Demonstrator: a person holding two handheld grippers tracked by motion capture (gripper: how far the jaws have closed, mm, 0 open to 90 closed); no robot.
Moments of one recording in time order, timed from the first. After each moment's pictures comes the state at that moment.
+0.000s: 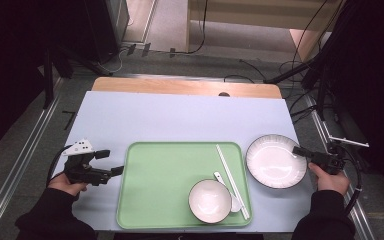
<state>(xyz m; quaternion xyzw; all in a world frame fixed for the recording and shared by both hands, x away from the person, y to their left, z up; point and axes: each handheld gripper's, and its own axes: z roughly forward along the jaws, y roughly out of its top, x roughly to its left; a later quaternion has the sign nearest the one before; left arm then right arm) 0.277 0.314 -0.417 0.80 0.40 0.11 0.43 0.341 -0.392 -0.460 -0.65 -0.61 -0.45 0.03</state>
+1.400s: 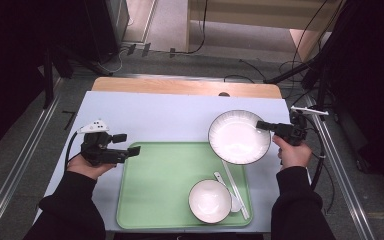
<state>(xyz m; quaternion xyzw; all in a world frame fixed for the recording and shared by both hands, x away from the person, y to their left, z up) 0.312 0.272 -0.382 0.78 0.42 0.08 0.46 0.401 -0.275 -0.407 -0.61 -0.63 -0.48 0.09</state>
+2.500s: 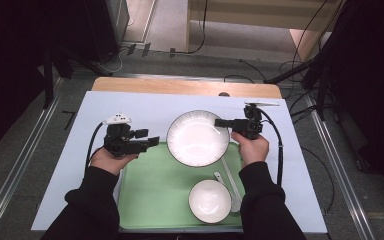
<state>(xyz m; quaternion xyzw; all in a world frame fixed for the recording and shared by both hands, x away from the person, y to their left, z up) 0.332 0.219 -0.381 0.76 0.45 0.07 0.46 0.416 -0.158 -0.405 -0.55 -0.67 -0.48 0.14</state>
